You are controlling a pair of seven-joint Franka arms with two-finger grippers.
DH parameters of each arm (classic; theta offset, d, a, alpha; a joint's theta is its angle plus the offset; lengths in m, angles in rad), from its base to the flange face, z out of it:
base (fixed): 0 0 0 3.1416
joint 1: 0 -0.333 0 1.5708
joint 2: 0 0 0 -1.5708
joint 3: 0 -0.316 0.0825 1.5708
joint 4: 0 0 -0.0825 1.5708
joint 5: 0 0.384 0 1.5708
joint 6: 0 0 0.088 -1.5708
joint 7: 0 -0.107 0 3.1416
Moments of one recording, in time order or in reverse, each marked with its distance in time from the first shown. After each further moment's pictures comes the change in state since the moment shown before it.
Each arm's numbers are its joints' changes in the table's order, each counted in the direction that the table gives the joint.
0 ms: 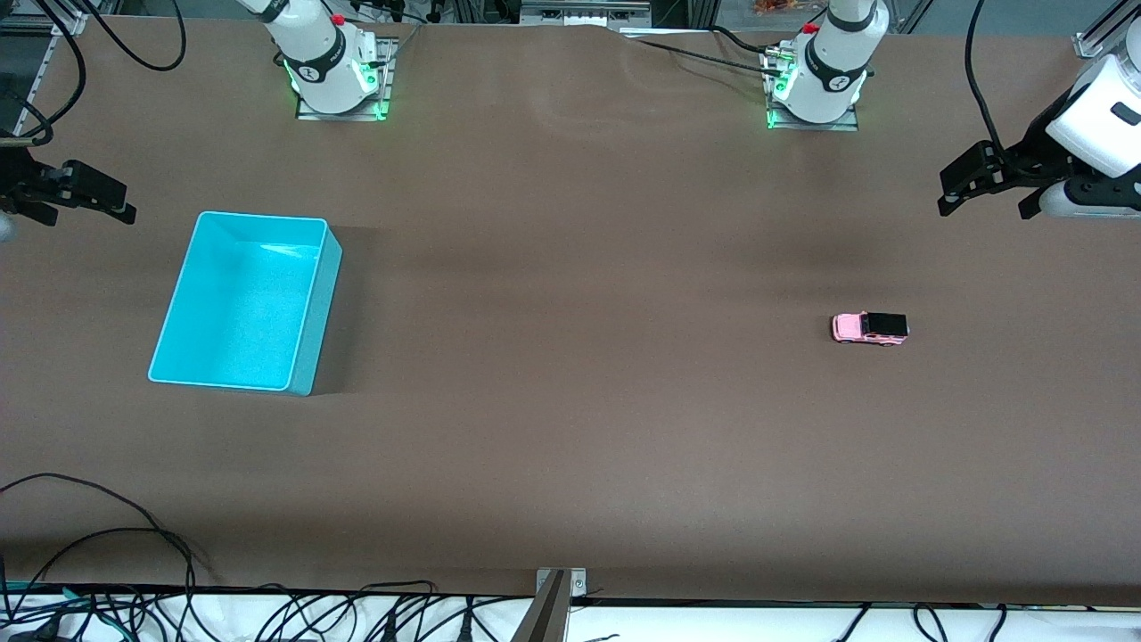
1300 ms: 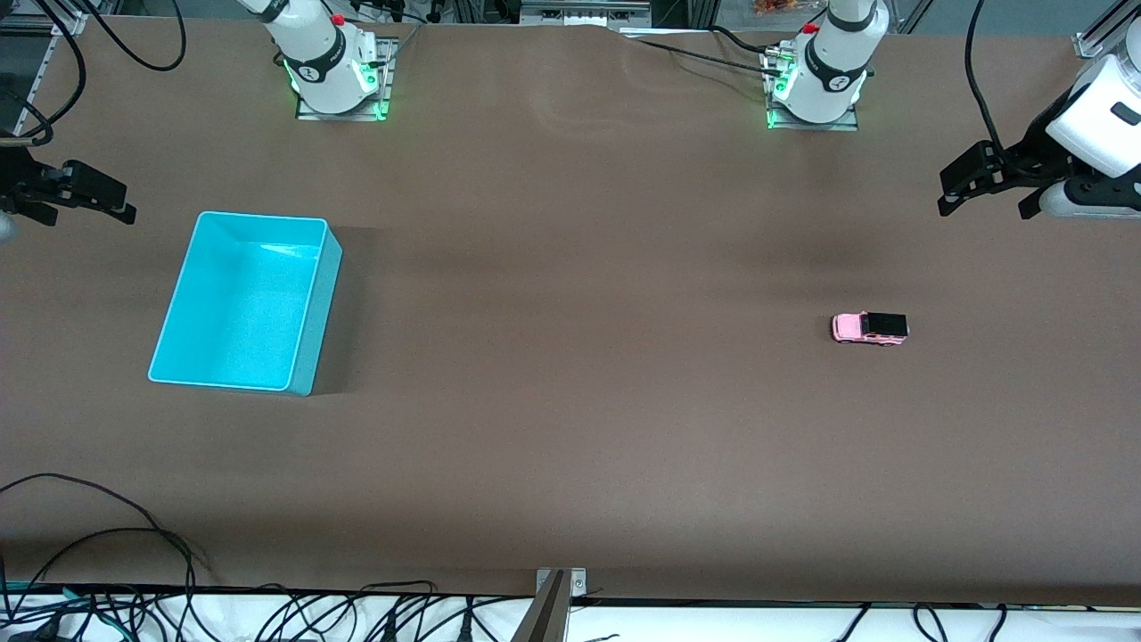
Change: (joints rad) left arm 0.000 0.000 0.000 0.000 0.000 0.000 0.000; right arm 0.000 0.000 0.000 0.000 0.000 0.000 0.000
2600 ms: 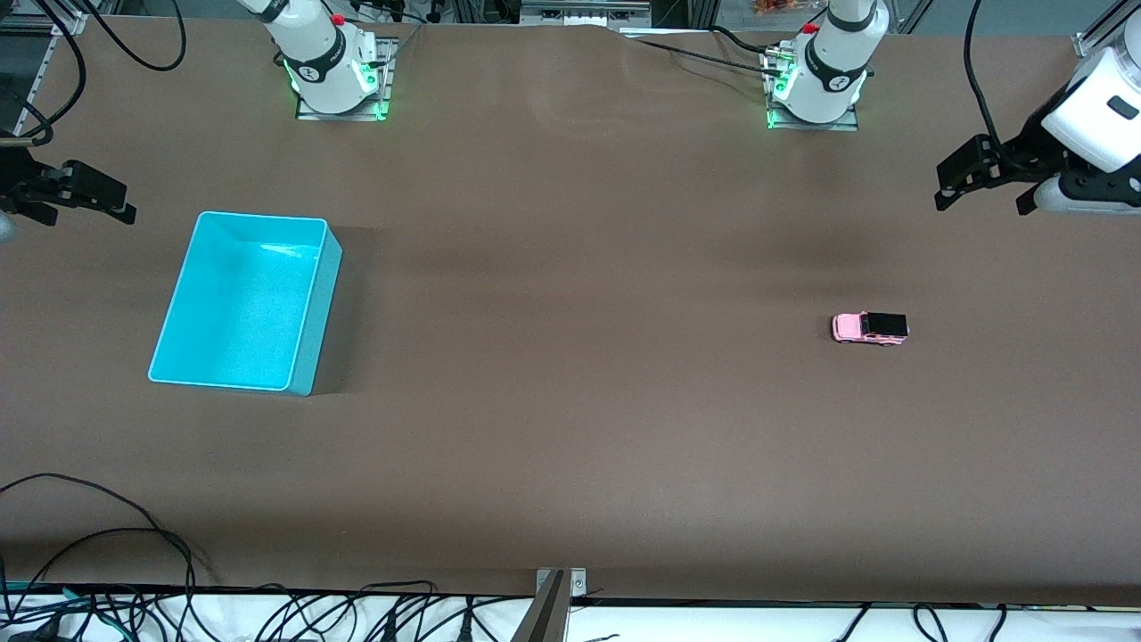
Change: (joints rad) left arm 0.002 0.007 0.016 -0.039 0.000 -0.050 -0.005; right arm 0.000 0.000 0.000 0.000 0.000 0.000 -0.001
